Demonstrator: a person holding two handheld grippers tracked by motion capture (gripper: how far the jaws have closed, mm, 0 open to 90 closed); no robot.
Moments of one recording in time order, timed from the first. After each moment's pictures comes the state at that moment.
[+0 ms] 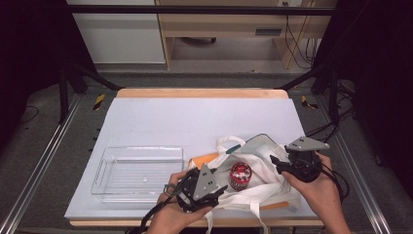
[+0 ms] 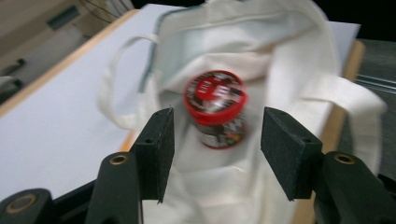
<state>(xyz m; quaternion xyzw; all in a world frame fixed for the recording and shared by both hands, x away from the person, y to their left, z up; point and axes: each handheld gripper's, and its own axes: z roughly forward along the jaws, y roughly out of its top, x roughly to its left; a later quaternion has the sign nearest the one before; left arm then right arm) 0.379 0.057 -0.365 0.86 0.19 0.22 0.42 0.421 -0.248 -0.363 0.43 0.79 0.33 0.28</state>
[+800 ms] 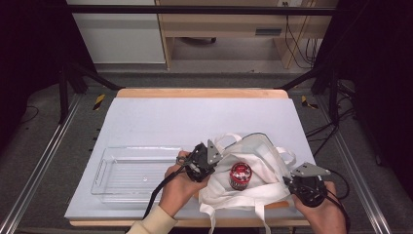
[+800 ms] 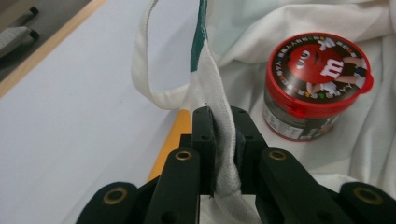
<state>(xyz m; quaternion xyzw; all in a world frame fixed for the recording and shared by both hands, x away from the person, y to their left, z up) 0.447 0.042 -0.382 0.89 0.23 0.23 0.33 0.380 -0.266 -0.409 0.46 0.81 0.27 0.26</state>
